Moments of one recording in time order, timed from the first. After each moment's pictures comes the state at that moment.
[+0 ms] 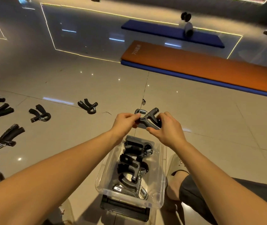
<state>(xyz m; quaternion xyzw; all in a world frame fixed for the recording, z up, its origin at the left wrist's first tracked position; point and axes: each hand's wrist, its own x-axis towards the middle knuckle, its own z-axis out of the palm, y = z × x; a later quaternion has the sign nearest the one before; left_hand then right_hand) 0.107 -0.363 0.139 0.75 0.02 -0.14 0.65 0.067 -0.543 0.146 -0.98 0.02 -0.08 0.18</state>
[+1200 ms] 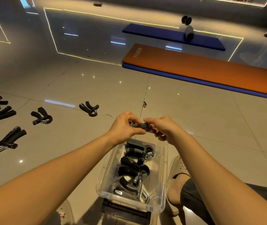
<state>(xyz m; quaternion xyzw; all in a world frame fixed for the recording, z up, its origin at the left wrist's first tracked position) 0.097 -0.345 0.157 0.84 -0.13 -0.09 0.51 0.079 -0.517 0.190 -0.79 0.23 0.16 0.54</state>
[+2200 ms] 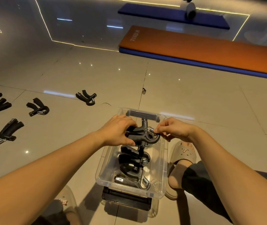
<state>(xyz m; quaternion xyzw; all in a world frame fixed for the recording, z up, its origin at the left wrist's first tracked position) 0.103 -0.322 0.102 0.91 -0.37 -0.10 0.17 0.066 -0.590 0.128 -0.80 0.03 0.32 0.51</state>
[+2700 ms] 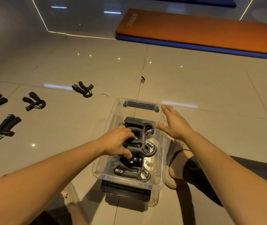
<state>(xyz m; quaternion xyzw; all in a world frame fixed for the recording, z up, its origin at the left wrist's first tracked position) 0.076 -0.325 0.047 0.89 -0.39 -0.20 0.11 0.059 -0.600 0.062 -0.98 0.00 0.09 0.16</state>
